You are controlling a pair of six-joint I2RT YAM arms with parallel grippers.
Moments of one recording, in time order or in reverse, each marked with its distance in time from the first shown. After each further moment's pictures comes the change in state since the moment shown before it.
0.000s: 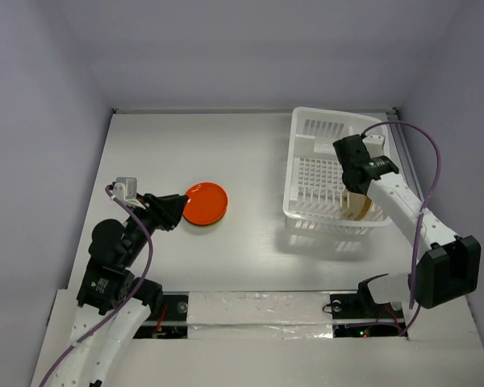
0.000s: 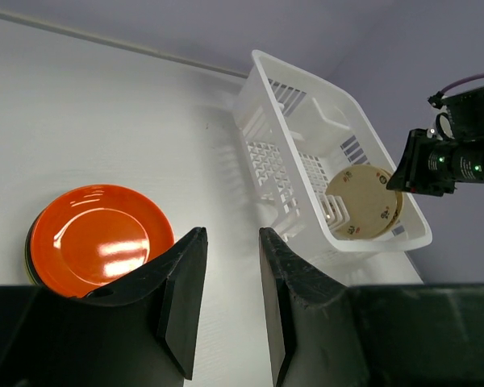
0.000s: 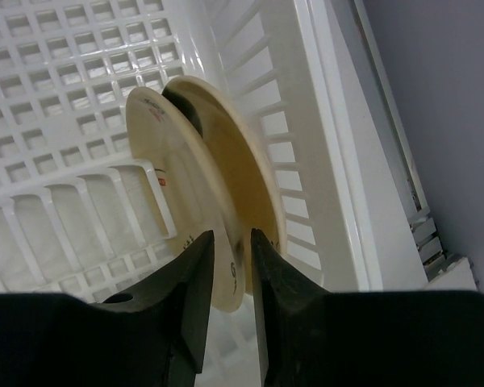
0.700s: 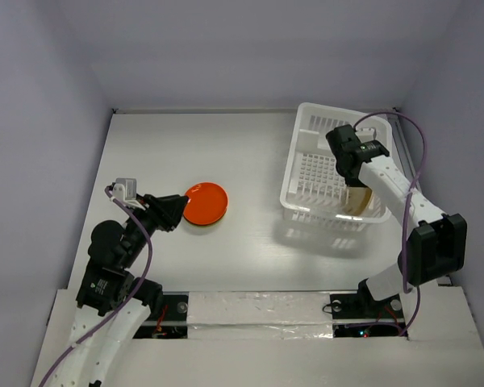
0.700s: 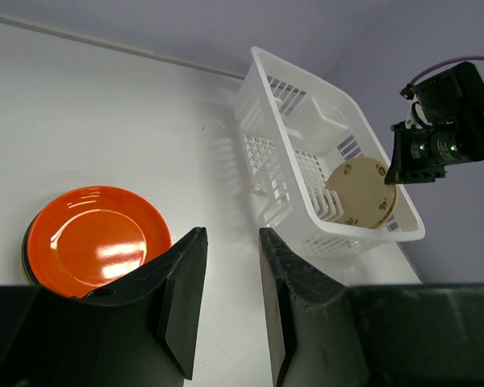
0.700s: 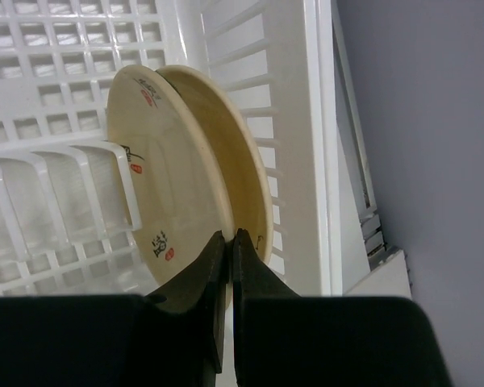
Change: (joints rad) left arm -0.008 -0.008 0.000 0.000 0.000 0.000; right arm -0.006 0.151 0.140 -0.119 0.034 -0.077
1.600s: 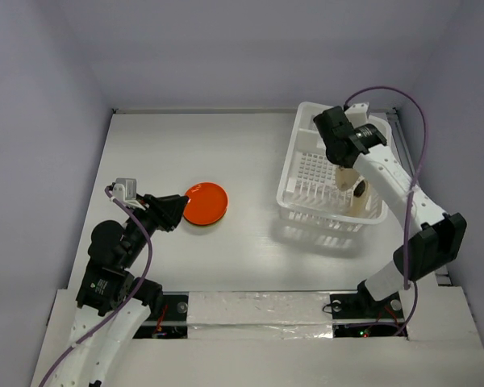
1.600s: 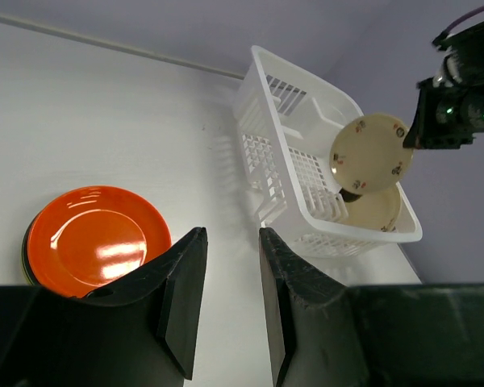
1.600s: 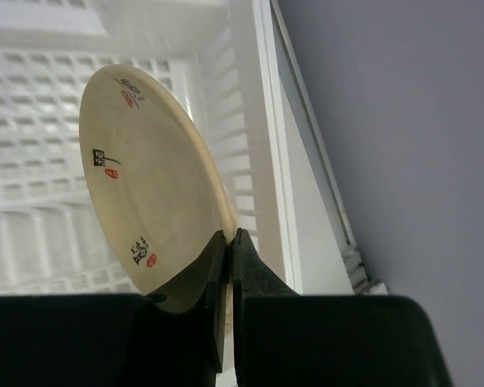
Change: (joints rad) left arm 0.000 0.000 0.000 0.000 -0.001 0.000; right arm 0.111 0.065 0.259 -0.132 0.150 0.005
